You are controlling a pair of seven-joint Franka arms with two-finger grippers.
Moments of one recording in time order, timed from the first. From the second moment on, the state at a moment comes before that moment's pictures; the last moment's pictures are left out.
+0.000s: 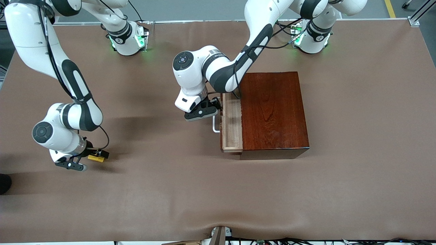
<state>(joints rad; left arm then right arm) -0.98 0.88 0.08 -1.08 0.12 1.96 -1.20 -0.06 0.65 -0.03 -1.82 0.01 2.48 0.13</state>
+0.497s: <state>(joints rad) -0.98 0.88 0.07 -1.08 0.11 2.01 -1.27 -0.06 0.65 -0.02 -1.81 0.01 2.45 0.13</state>
